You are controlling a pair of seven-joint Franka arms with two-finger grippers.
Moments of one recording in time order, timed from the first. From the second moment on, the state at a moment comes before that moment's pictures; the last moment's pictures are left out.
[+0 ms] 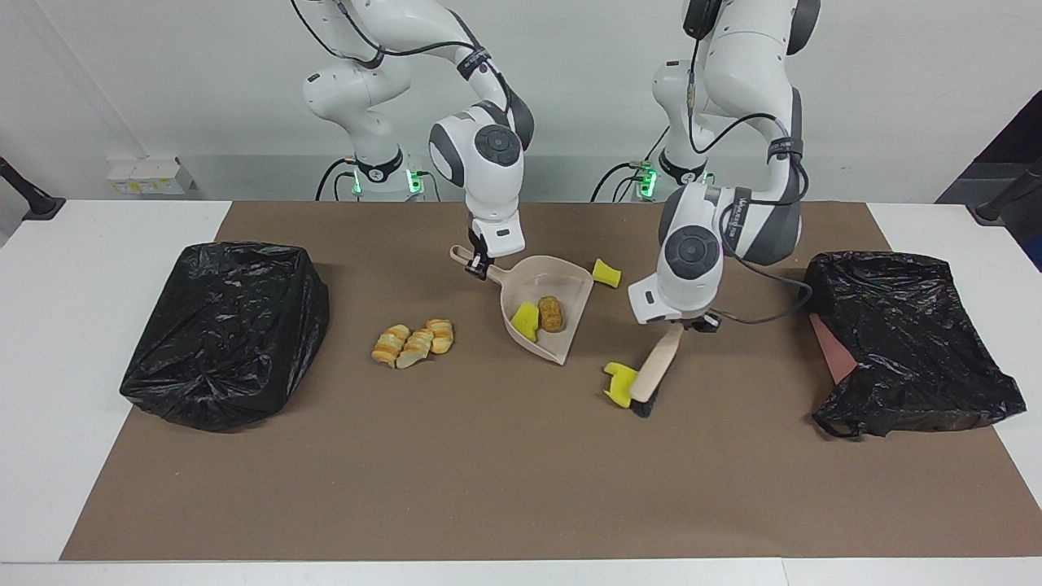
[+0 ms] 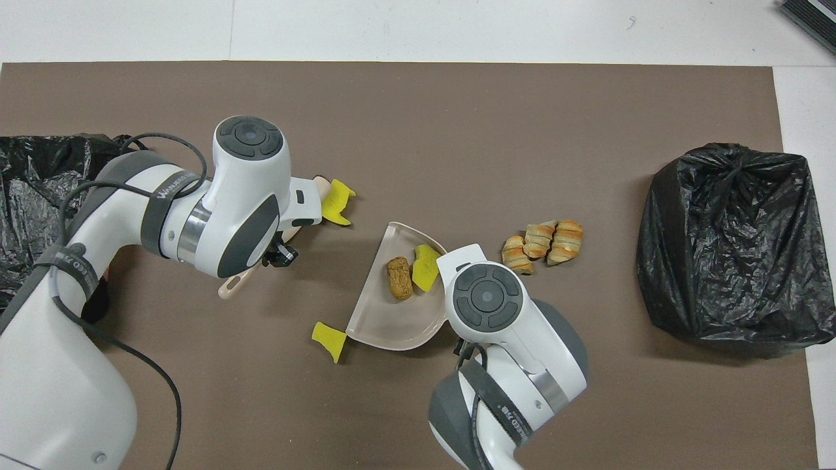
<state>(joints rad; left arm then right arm) -0.34 0.35 -0.08 -1.75 0.16 1.76 0.22 0.61 0.11 -0.01 -2.11 -0.04 2.08 -0.51</state>
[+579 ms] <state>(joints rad) -0.47 0.21 -0.08 -1.93 -0.03 1.75 0.17 0.61 0.11 -0.01 -2.11 -0.04 2.08 -0.50</state>
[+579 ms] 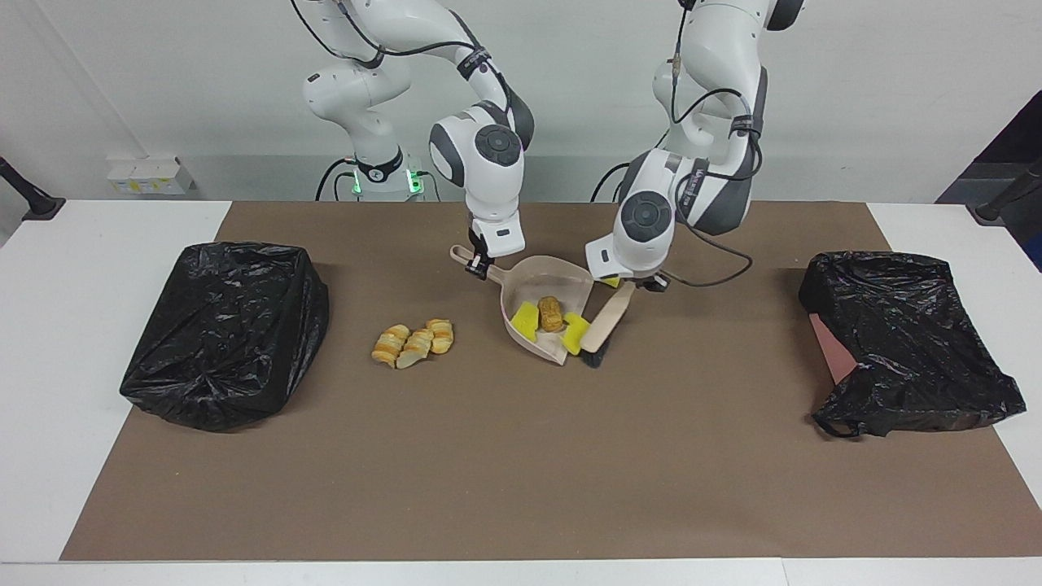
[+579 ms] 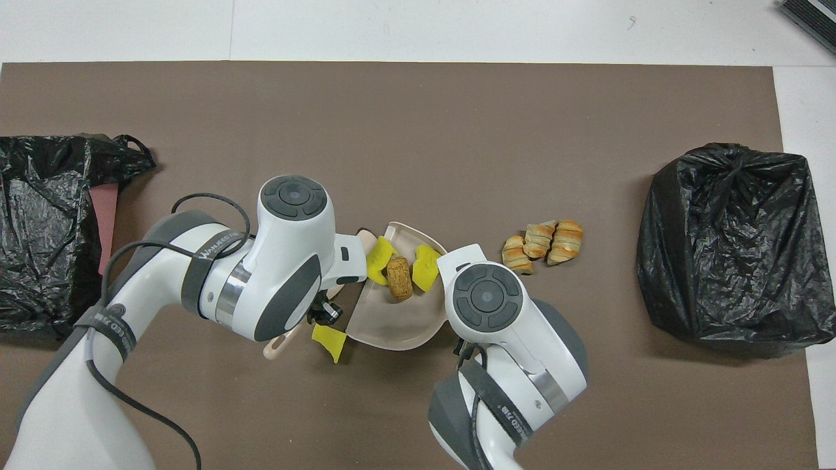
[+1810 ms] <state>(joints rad) -0.45 -0.10 -0.06 -2.28 -0.24 1.79 -0.63 0.53 0.11 -0.01 -2.11 -0.05 2.09 -1.01</state>
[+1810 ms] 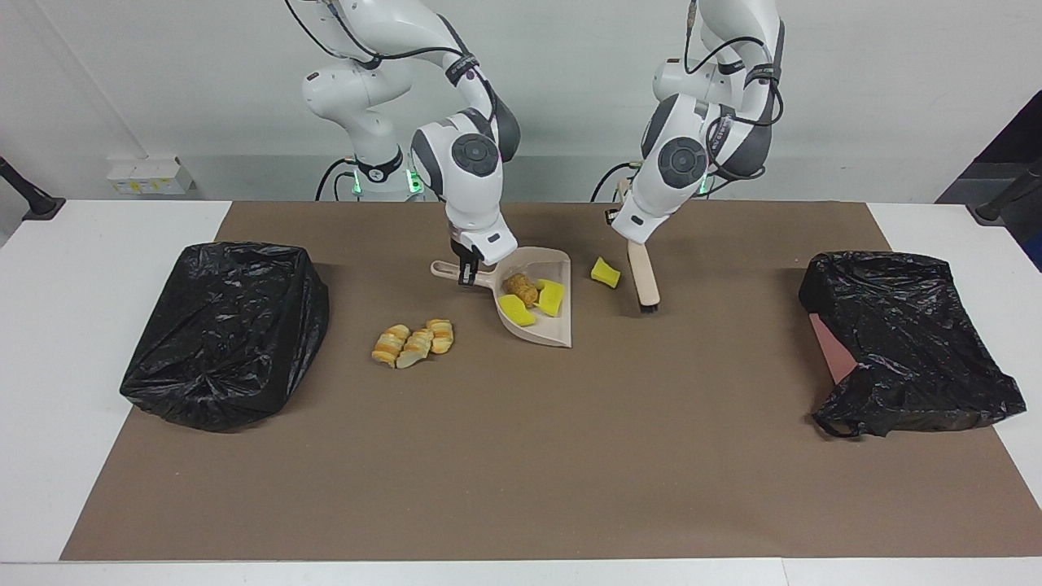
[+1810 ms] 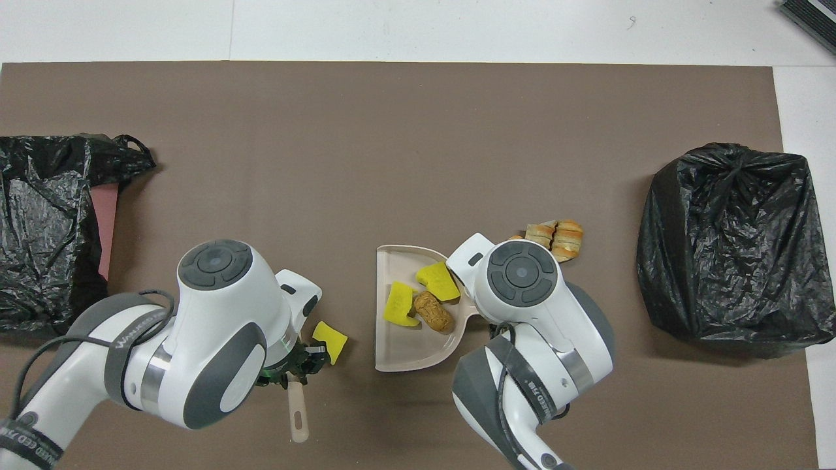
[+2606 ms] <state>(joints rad) -0.73 -0.11 -0.08 -2.45 -0.61 2.29 -0.67 0.52 0.11 -0.01 -2.11 -0.05 2.09 -1.10</state>
